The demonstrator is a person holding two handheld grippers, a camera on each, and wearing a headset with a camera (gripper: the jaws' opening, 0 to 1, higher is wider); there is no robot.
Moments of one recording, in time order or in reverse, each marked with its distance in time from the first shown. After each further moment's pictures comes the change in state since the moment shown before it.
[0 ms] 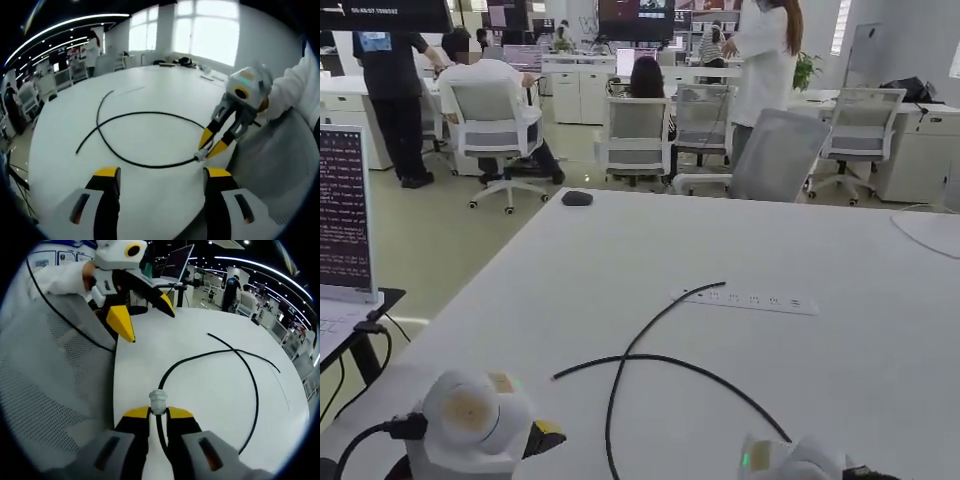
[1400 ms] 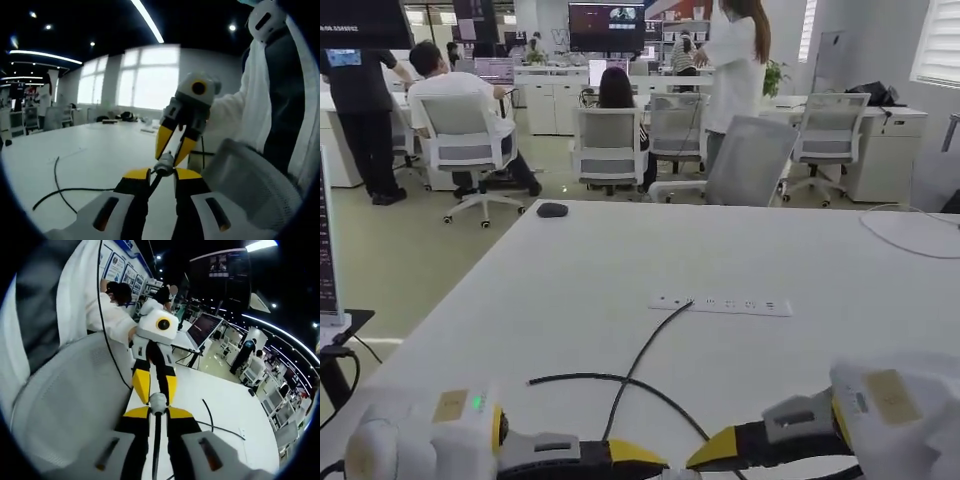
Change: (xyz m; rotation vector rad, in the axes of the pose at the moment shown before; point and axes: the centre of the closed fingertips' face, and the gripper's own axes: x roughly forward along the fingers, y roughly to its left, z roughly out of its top) left arm -0.026 -0.108 0.083 0.157 -0.417 -0.444; right arm -0.115 0.032 0.091 -0.397 -0.309 0.032
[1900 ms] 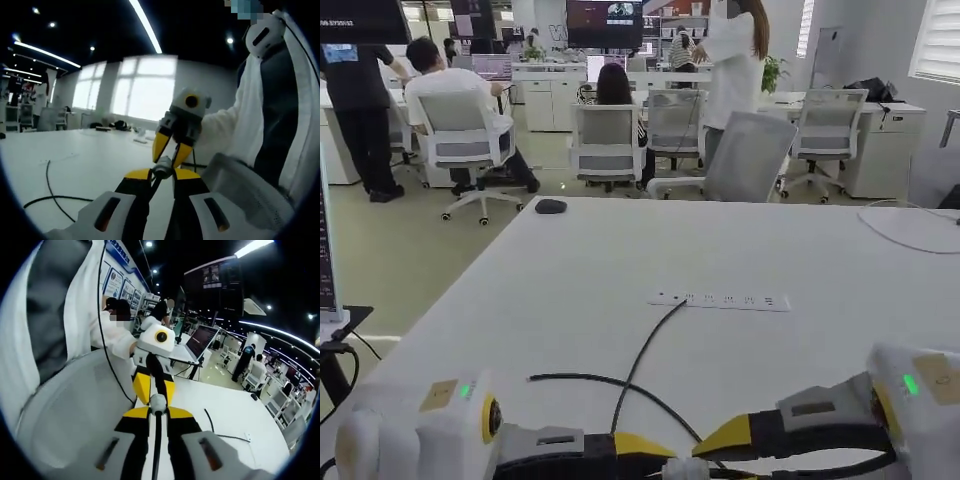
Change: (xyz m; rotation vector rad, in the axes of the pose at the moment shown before) left arm 0.000 -0.011 0.019 -0.058 -0.107 -0.057; right arm -0.013 -0.001 0.015 0.062 -0.144 0.005
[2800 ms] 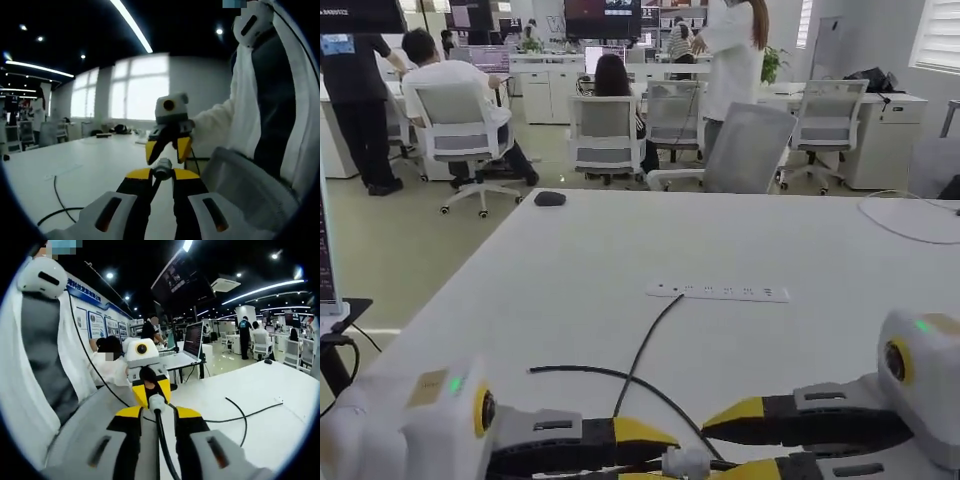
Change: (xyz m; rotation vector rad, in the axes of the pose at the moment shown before) left arm 0.001 -0.011 0.008 0.143 0.022 -0.005; right arm -0.008 0.001 0.005 0.442 -0.178 0.071
